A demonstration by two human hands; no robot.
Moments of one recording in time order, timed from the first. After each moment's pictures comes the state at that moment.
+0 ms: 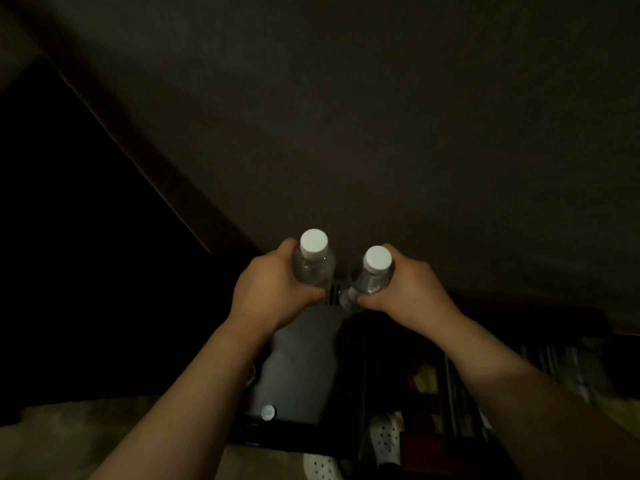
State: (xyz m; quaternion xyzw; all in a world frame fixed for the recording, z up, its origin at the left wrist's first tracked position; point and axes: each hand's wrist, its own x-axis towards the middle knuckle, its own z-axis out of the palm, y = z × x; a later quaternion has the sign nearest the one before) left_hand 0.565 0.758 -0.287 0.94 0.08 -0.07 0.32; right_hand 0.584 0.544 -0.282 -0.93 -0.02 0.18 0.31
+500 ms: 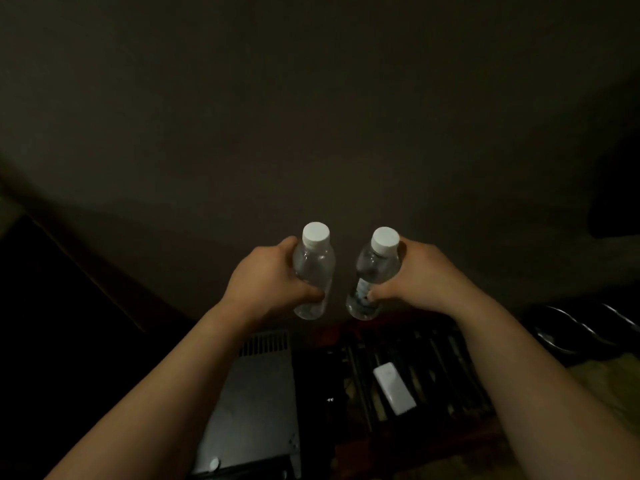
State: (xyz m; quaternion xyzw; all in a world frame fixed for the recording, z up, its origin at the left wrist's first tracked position) left_hand 0.486 0.595 -0.082 0.94 -0.15 -0.05 0.30; right_hand 0.435 0.361 -0.053 -0.93 0.06 0.07 0.34
